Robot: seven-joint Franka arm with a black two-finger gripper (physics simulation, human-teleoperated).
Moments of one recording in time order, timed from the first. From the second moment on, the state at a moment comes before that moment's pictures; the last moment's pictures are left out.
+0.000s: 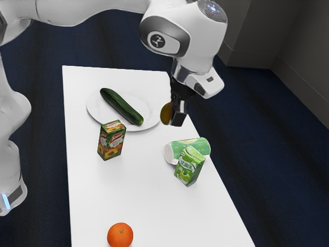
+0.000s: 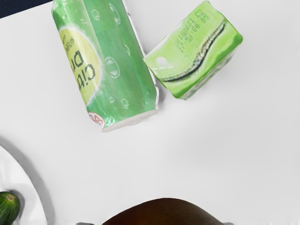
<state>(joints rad) -0.55 -0.14 0.08 -1.71 0.21 1.52 -0.23</state>
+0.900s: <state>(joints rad) -0.73 0.07 0.07 -1.83 0.40 2.03 -0.57</state>
